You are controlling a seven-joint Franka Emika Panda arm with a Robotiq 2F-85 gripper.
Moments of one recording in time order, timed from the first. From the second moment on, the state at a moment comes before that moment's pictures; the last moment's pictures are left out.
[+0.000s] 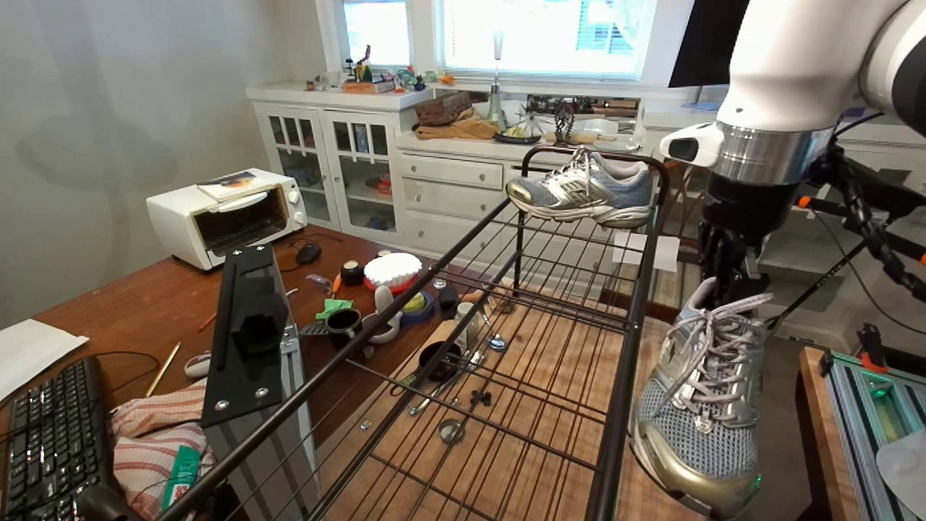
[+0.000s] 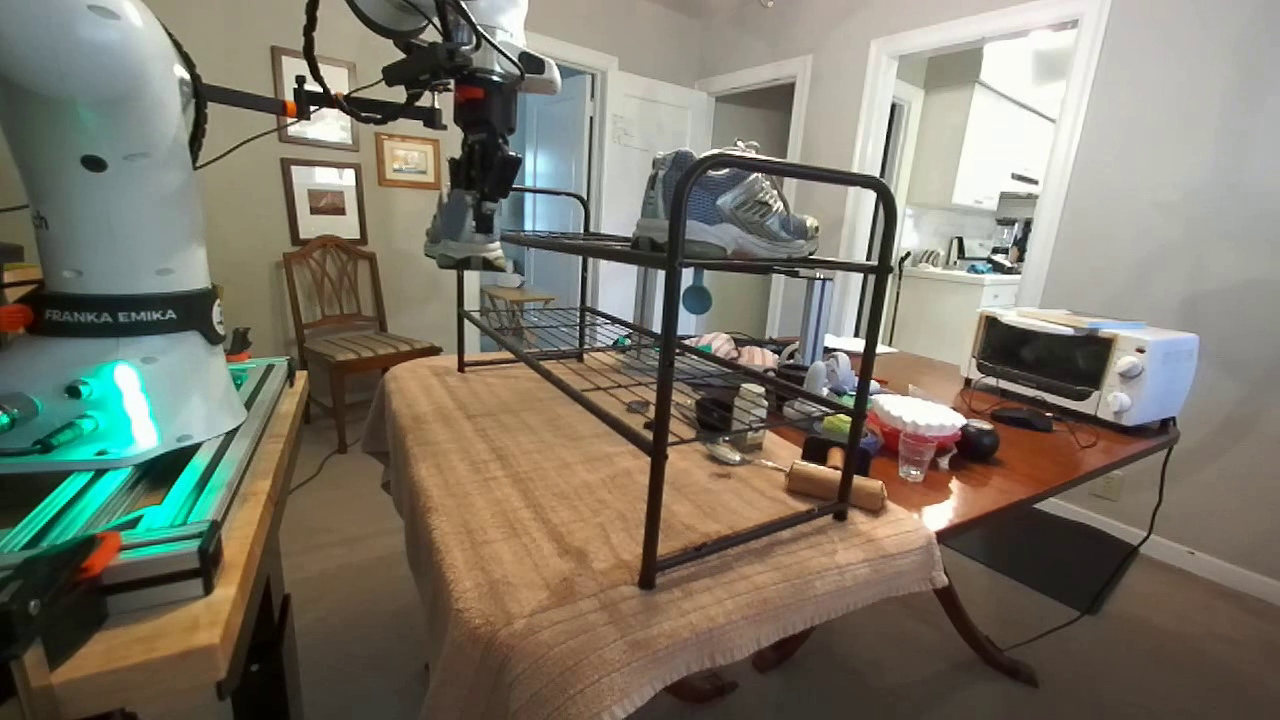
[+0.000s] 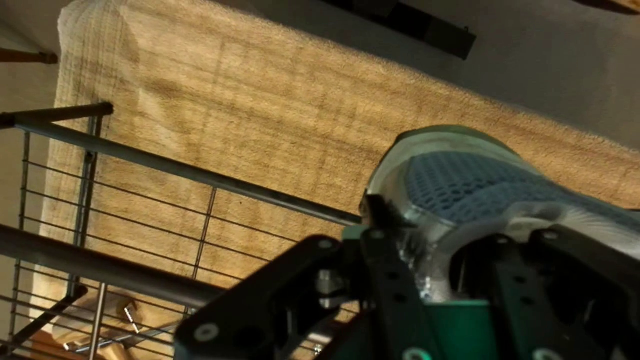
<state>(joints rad) 0.13 -0.58 0.09 -2.76 -0.05 2.11 -0.14</state>
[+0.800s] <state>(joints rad) 0.13 -0.45 0.09 -2.76 -0.06 2.17 -0.12</state>
